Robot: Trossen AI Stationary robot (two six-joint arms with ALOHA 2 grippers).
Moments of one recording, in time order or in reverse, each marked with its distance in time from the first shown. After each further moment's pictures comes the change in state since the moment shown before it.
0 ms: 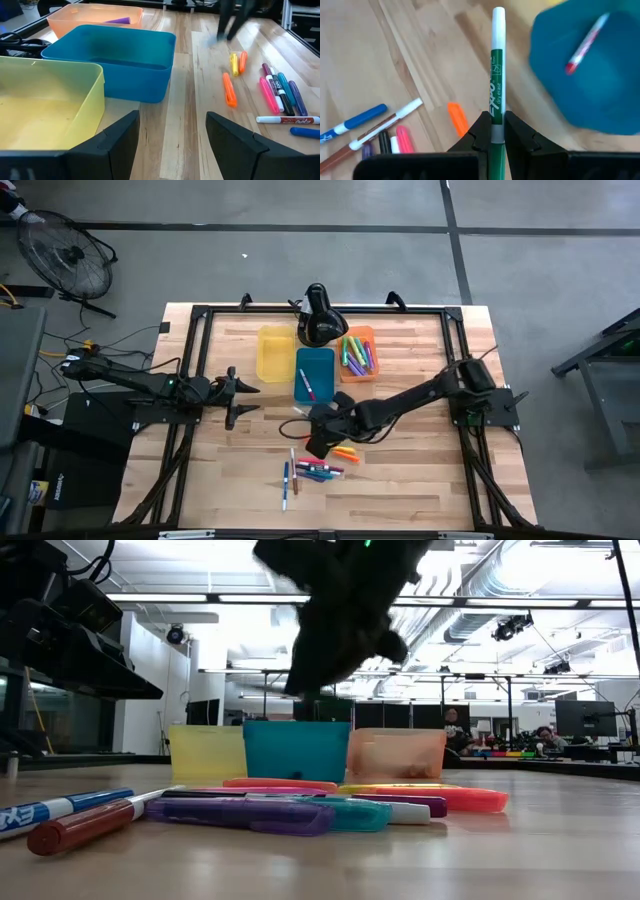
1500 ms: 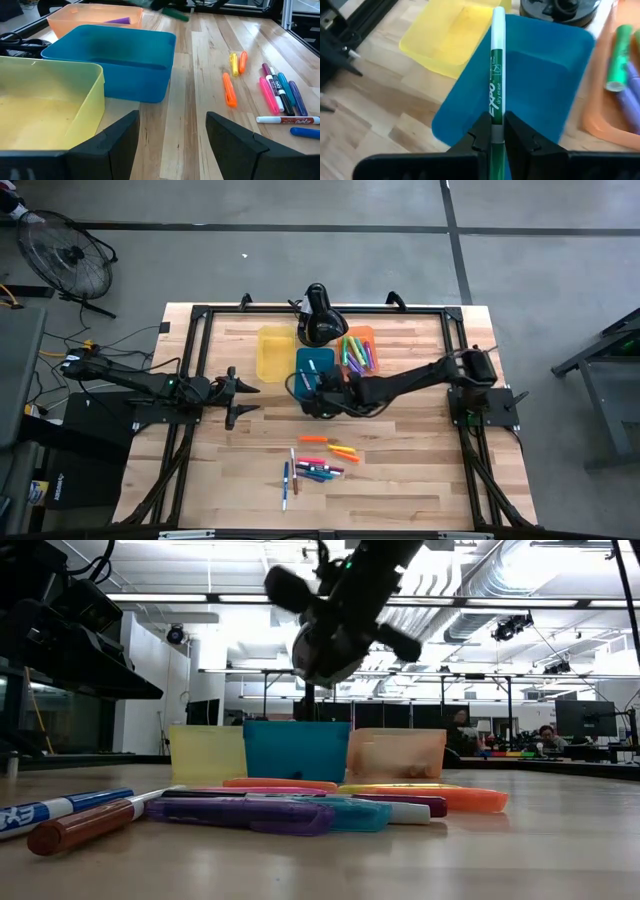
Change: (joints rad) left arm 0.000 0.000 0.000 0.000 0.000 0.000; right arm -0.145 -0.031 -0.001 -0.043 0.232 0.460
